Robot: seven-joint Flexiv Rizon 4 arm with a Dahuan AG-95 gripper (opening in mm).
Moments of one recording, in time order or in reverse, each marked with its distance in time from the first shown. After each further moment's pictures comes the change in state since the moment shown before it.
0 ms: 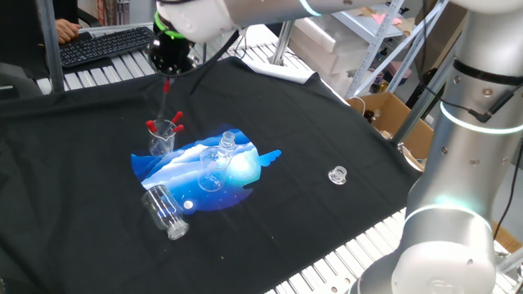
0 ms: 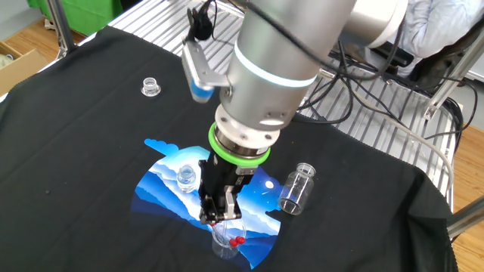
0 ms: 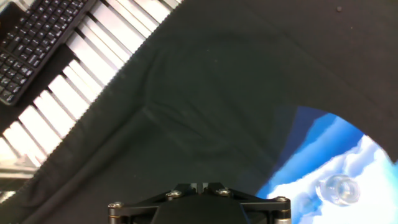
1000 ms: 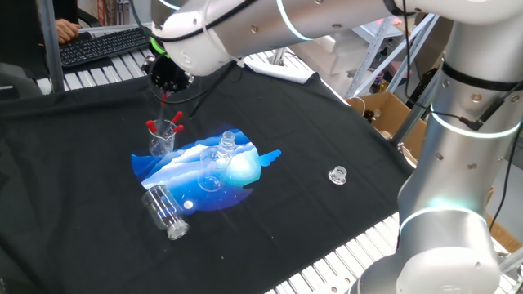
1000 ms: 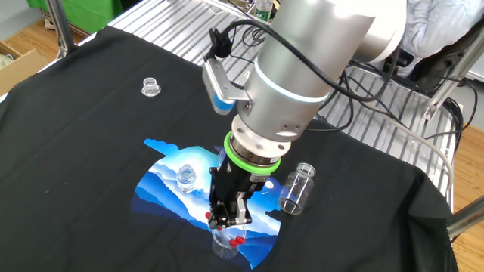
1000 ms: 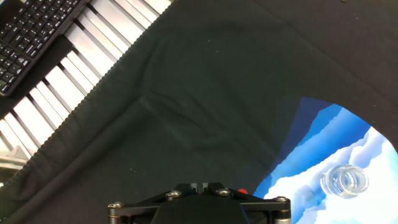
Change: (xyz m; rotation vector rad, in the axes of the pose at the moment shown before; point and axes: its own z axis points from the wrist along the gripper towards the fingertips) arm 0.022 -0.004 0.017 -0.004 -0.040 -0.009
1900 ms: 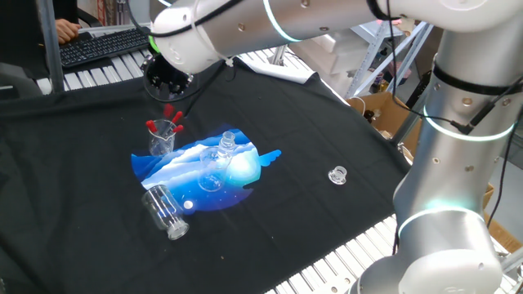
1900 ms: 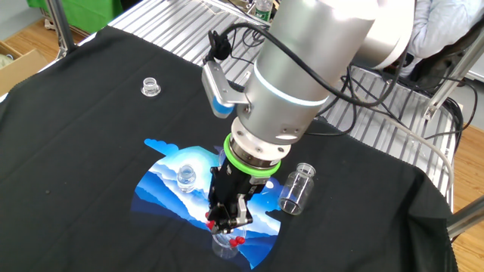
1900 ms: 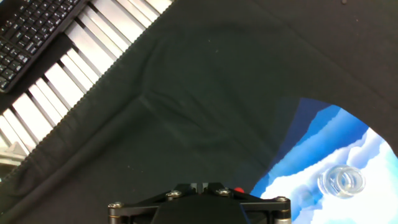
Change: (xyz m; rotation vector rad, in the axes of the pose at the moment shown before) arm 0.001 0.000 0.002 0.004 0.011 -0.006
